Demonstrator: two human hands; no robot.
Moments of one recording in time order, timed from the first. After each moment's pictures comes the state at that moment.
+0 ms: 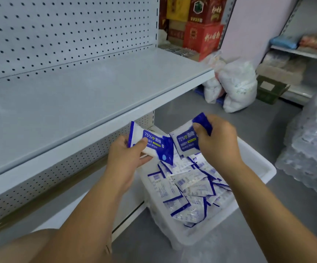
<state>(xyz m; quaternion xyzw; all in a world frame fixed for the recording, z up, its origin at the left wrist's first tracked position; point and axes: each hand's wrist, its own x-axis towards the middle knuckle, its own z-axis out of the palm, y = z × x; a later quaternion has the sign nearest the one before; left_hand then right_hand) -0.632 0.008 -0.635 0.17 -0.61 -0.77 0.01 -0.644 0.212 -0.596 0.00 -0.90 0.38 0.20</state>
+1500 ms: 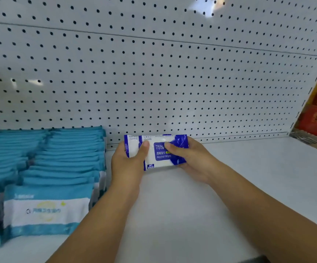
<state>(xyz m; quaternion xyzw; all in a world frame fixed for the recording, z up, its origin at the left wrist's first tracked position) -0.720 -0.290 -0.558 0.25 -0.55 -0.69 0.39 -0.839 -0.169 -0.539 0.25 -0.60 0.70 -0.30</state>
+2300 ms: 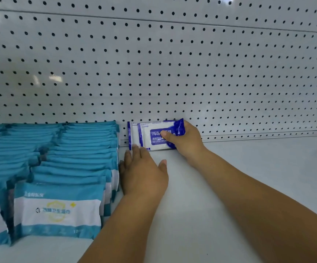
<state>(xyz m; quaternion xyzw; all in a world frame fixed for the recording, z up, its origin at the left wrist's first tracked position) -0.718 -0.295 -0.572 0.39 -0.89 -0.18 0.16 -0.884 -0.258 -0.570 0.31 -0.69 0.65 -0.08</state>
